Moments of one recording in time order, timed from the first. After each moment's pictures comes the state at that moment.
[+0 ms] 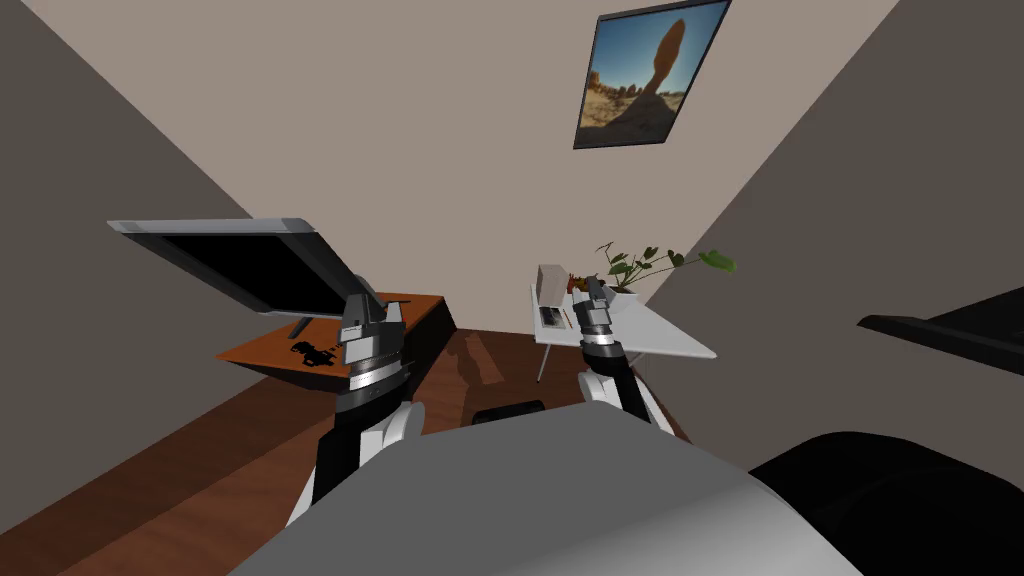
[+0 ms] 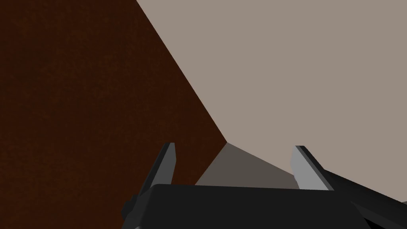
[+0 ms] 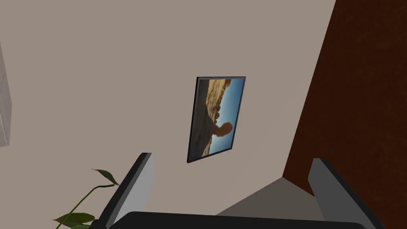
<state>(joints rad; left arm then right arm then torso) 0.54 -0.04 -0.02 -2.37 0.04 -0.49 -0.16 0.51 -0.03 0.03 -2.36 0.09 -0.42 0.07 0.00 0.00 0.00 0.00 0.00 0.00</state>
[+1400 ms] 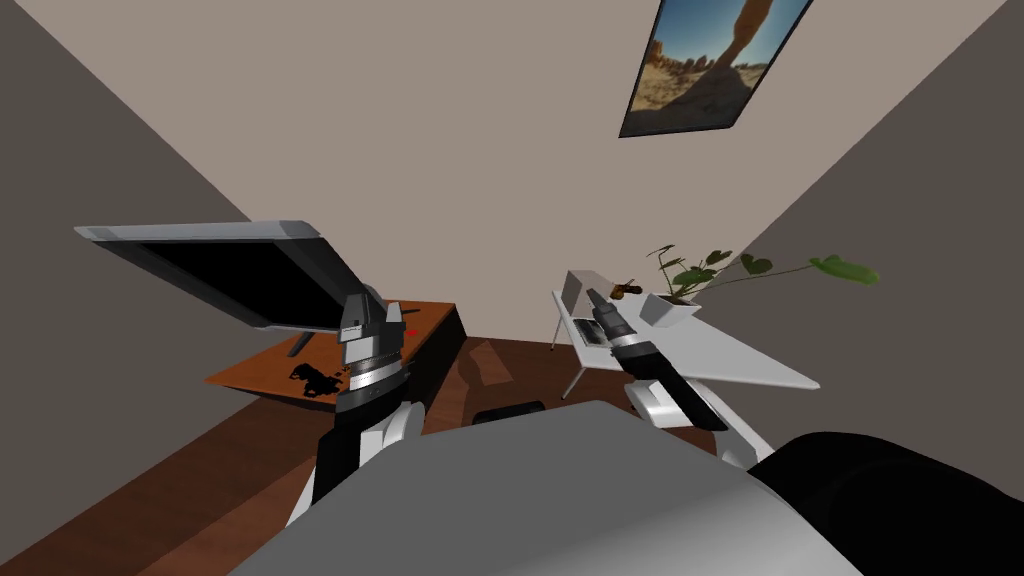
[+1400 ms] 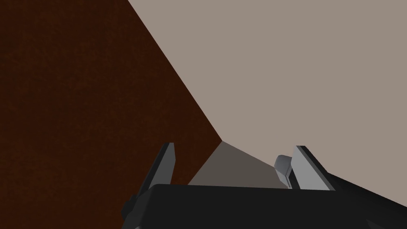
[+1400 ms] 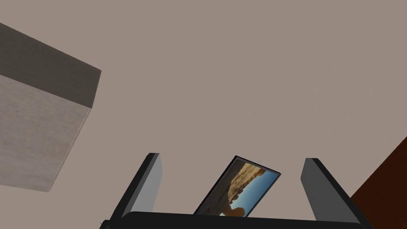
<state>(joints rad) 0.54 -0.05 -0.02 -2.37 0.04 -0.49 -0.16 0.64 -0.40 -0.20 -2.41 -0.10 -0.10 0.24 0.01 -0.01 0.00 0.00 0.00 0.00</state>
